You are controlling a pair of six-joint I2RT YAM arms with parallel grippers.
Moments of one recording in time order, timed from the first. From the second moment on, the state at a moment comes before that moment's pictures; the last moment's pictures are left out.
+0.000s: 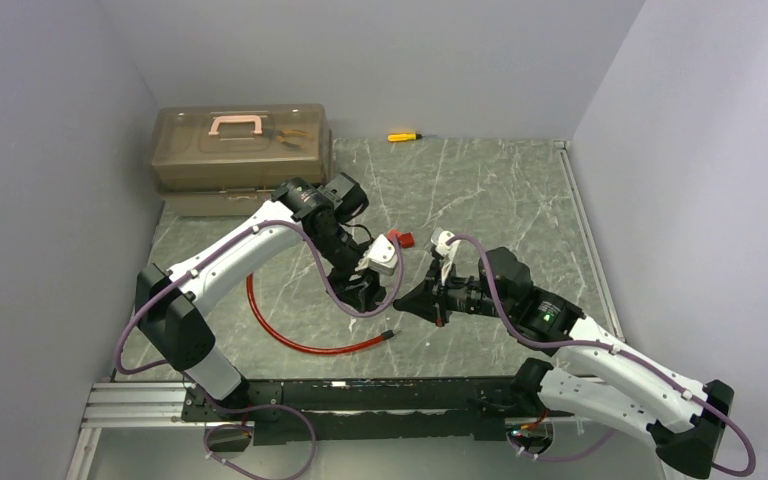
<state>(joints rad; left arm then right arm) -0.74 1.60 1.54 -1.29 0.86 1.08 0.88 0.77 0.71 -0.25 -0.36 0.22</state>
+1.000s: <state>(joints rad) -0.77 1.60 1.54 -1.29 0.85 1.08 0.88 0.66 0.71 -0.29 -0.31 0.21</state>
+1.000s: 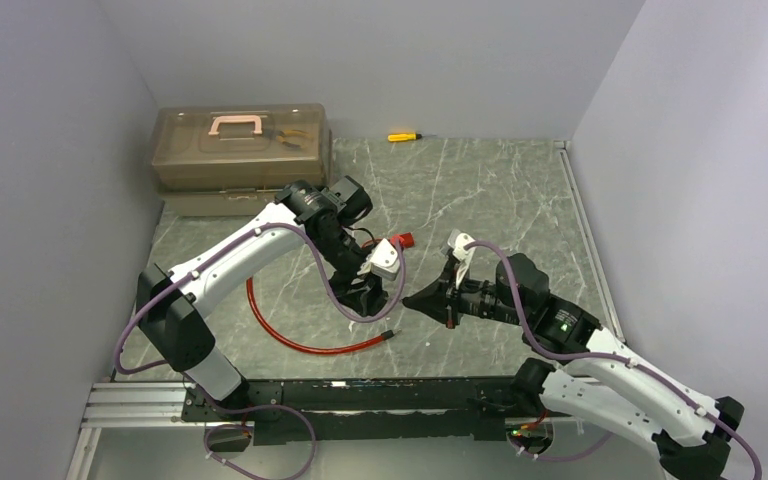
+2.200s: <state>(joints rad) -0.77 1.60 1.54 -1.29 0.86 1.07 0.88 0.70 0.68 -0.28 -0.40 0.21</state>
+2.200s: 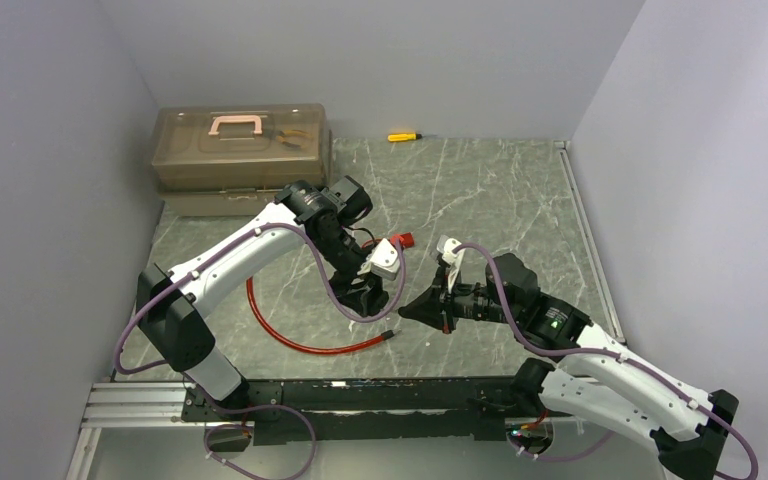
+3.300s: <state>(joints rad) -0.77 1.60 1.55 -1.29 0.86 1.07 0.88 0.72 0.68 -0.25 -0.38 0.21</state>
